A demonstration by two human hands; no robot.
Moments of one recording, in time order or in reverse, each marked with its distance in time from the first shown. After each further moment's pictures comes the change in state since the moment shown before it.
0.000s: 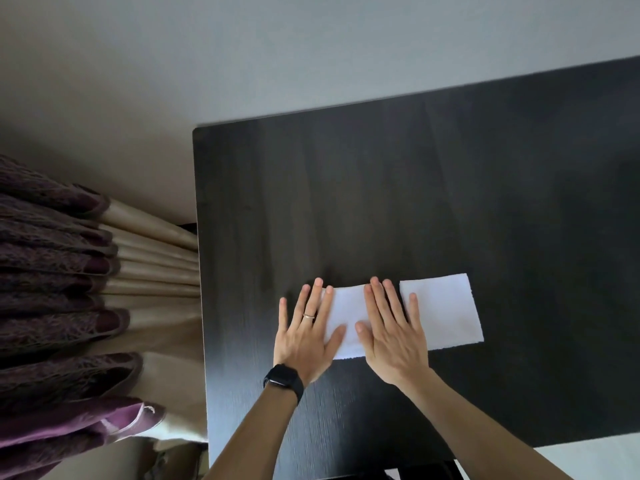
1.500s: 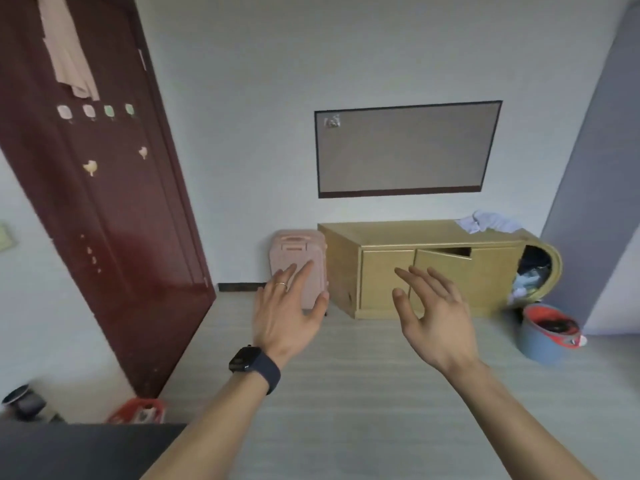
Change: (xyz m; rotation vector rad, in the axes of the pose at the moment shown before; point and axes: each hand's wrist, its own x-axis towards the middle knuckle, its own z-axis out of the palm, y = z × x) left_hand -0.275 1.013 -0.216 -0.346 0.182 1.397; right_hand -0.813 0.544 -0.352 -0.045 1.190 1.421
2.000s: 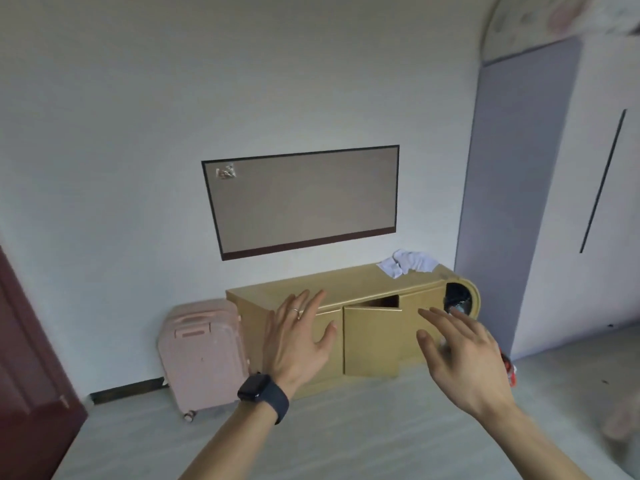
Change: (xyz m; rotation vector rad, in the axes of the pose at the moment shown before) left_hand 0.321 0.144 0.213 -0.104 -0.117 0.325; right_hand 0.222 0.261 0.015 -0.302 0.123 0.170
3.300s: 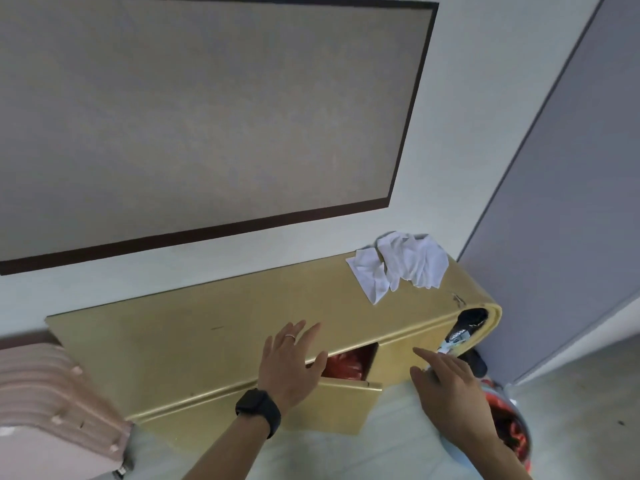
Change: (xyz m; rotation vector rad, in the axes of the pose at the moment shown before) left_hand 0.659 -0.126 0.576 -0.061 -0.550 -0.173; right_hand 0.515 0.435 0.518 -0.072 -0.475 0.307
